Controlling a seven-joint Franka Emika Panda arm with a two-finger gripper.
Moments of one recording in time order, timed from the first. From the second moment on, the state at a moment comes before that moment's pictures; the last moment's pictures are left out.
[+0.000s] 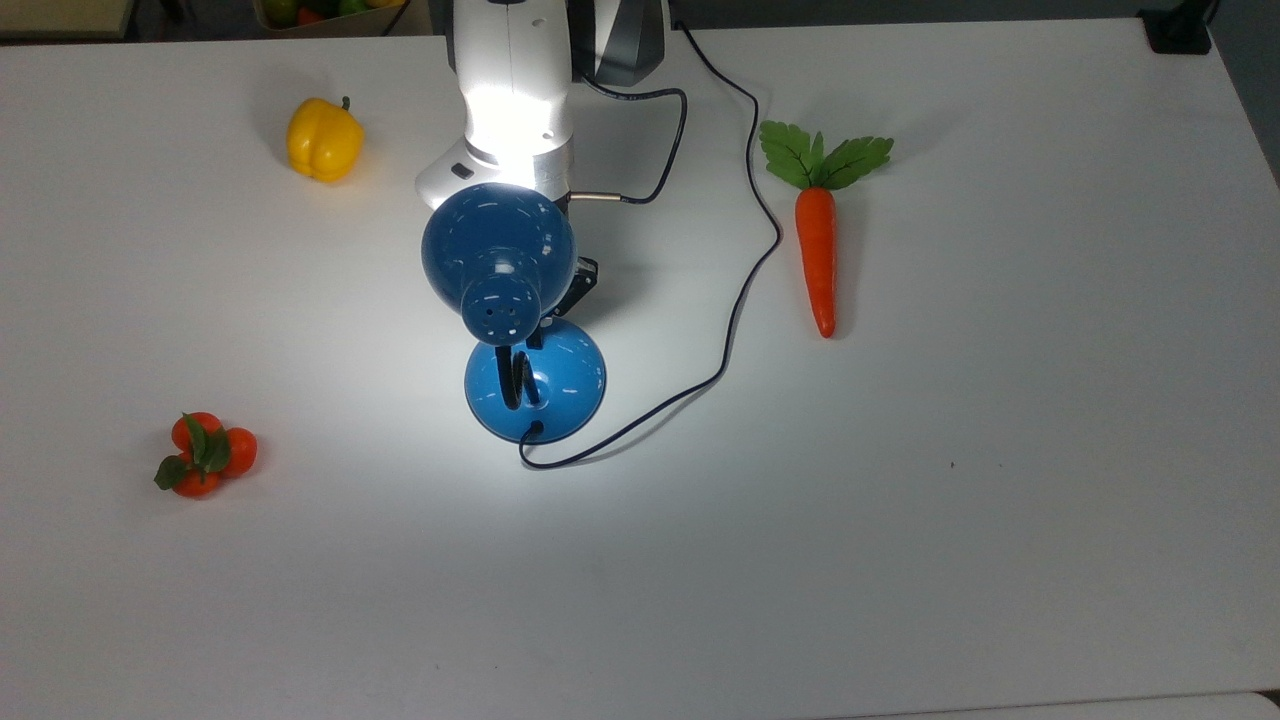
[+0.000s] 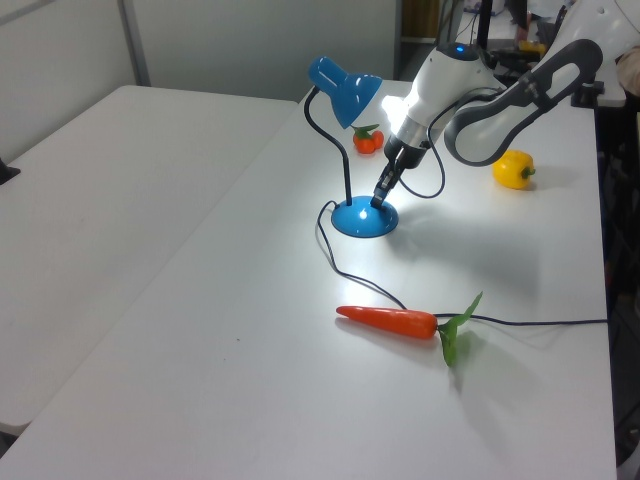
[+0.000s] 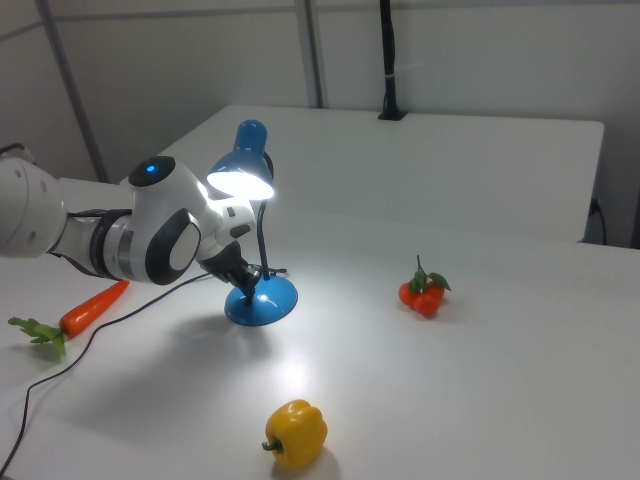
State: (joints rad) arm -0.01 0.31 0.08 -2.05 -0.10 2.77 0.10
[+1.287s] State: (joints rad) arm 0.03 -0.02 0.09 -1.85 -0.11 1.78 0.10
